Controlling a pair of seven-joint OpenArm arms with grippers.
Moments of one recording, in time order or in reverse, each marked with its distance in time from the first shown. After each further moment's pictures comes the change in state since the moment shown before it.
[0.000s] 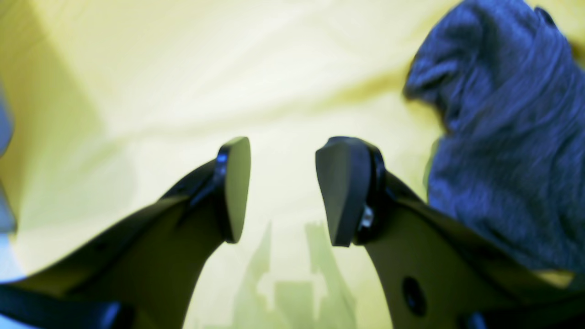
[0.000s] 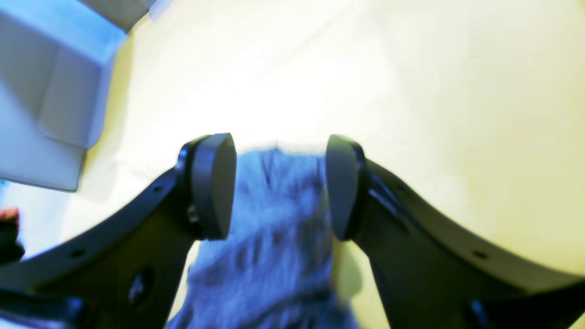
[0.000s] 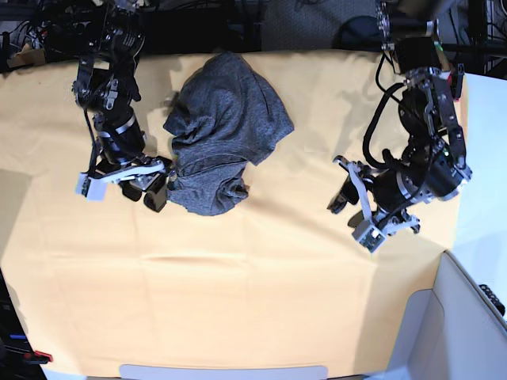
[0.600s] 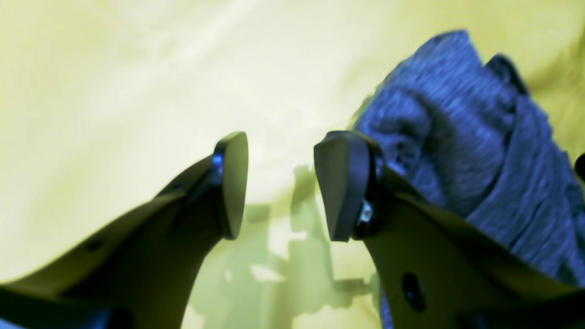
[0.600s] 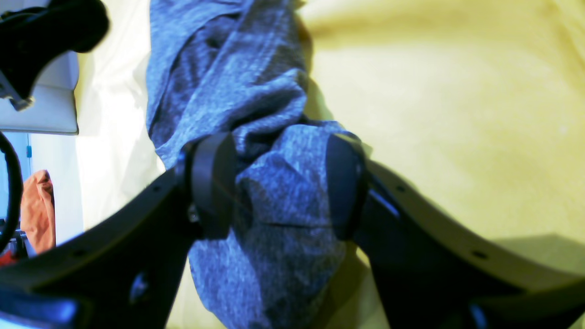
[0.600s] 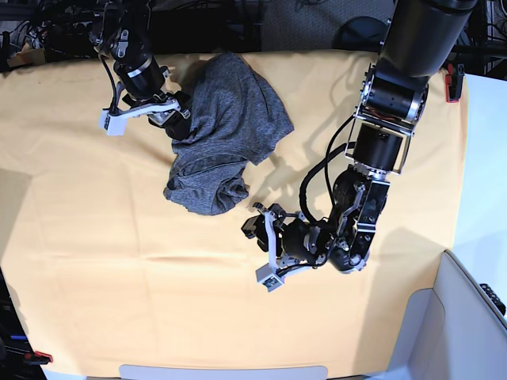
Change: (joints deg) left arm -27.6 6.2 27.1 -51.7 0.4 0.5 -19.3; right arm -18.4 -4.7 -0.1 0.3 9.3 -0.7 0.9
